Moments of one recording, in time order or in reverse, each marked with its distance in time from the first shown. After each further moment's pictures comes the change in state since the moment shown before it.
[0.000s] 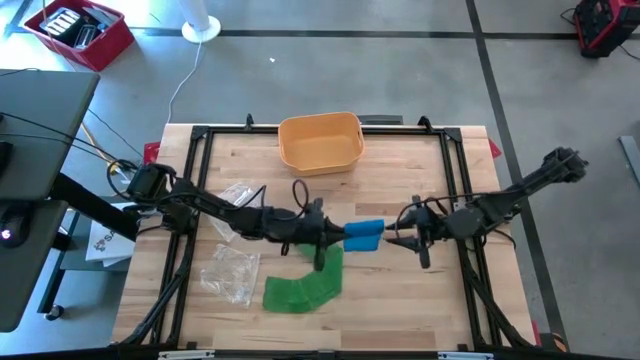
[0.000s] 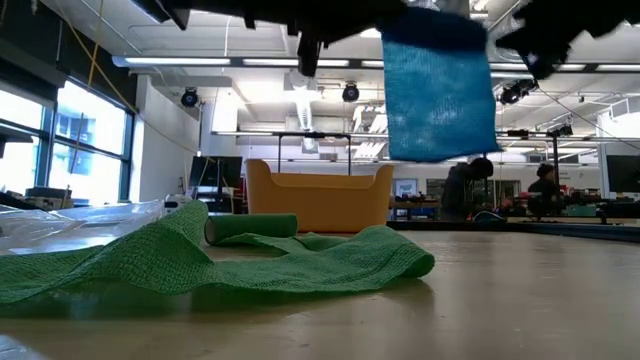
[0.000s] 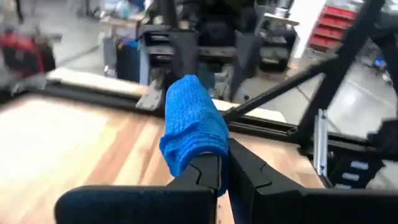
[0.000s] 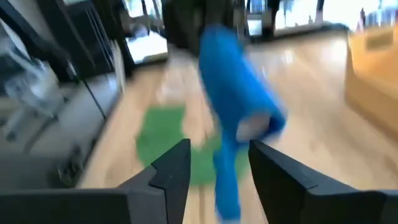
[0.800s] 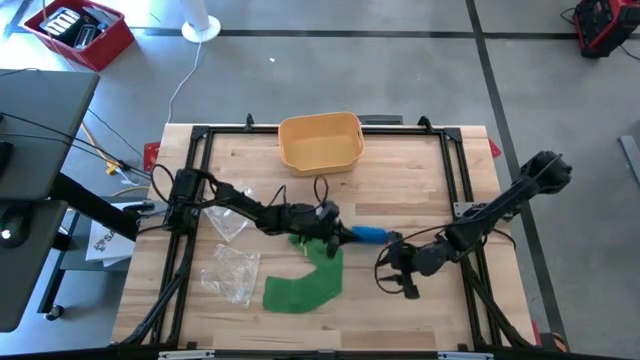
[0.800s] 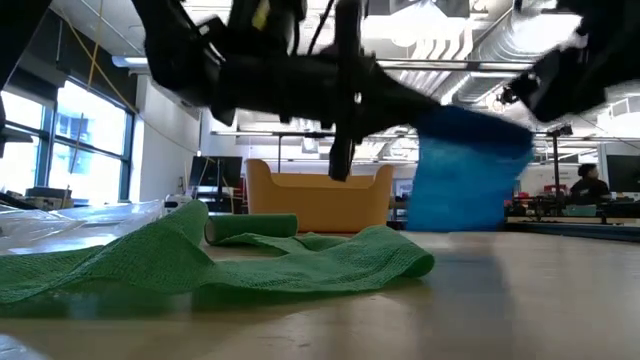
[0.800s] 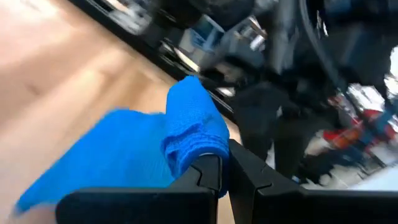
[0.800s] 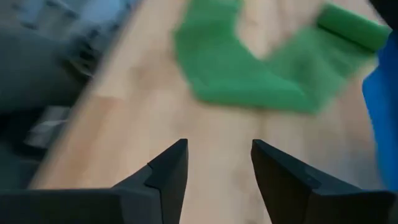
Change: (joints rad) left arm 0.103 0.300 0.005 0.274 0.300 -0.475; right arm 0.093 0.471 0.065 0.177 -0.197 -0.018
